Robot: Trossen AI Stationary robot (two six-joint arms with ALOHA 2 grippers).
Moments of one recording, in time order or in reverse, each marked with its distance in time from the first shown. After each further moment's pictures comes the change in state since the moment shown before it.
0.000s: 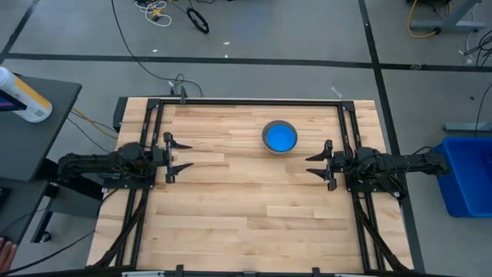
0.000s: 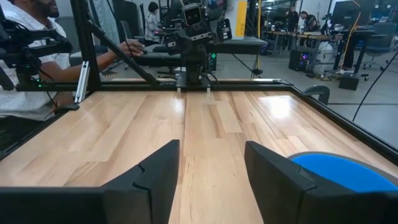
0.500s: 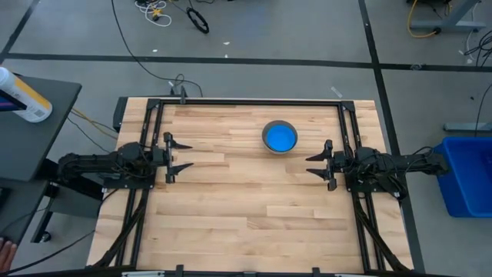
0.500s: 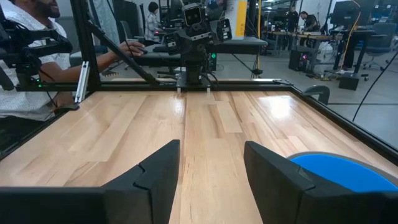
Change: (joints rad) left arm 0.000 0.000 0.000 0.000 0.000 0.000; right arm 0.000 0.000 0.000 0.000 0.000 0.000
